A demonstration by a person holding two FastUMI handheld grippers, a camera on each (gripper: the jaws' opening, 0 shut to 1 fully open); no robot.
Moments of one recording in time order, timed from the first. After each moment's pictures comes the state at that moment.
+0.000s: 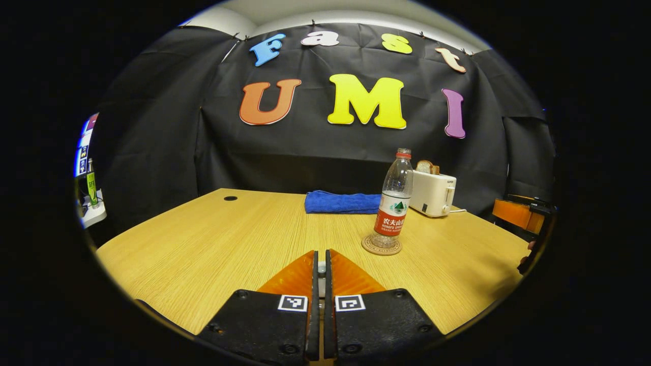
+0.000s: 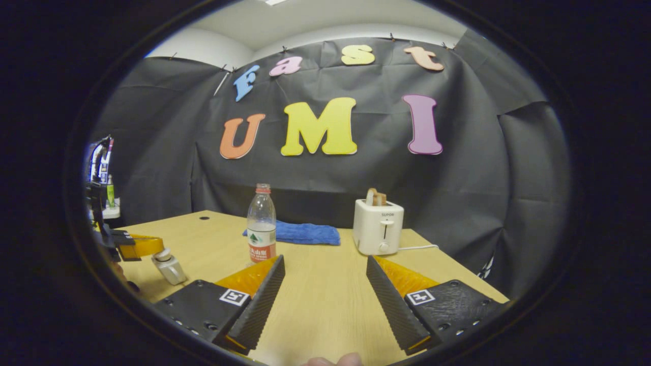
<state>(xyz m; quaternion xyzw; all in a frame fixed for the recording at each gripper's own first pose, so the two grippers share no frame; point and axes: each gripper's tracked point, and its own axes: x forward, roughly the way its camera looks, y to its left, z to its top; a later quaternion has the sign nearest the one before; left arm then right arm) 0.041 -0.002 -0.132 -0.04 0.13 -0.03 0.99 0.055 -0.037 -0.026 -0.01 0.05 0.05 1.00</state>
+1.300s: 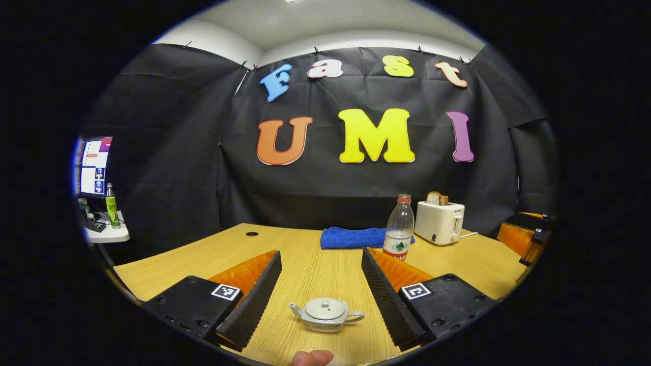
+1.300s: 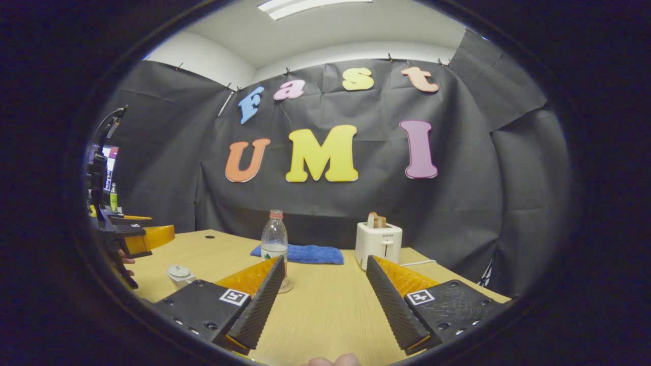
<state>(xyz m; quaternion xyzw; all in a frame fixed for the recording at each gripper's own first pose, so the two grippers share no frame) 0.017 -0.003 -0.041 -0.02 0.01 0.03 1.00 0.009 -0.018 0.011 -0.01 -0.05 0.05 1.00</state>
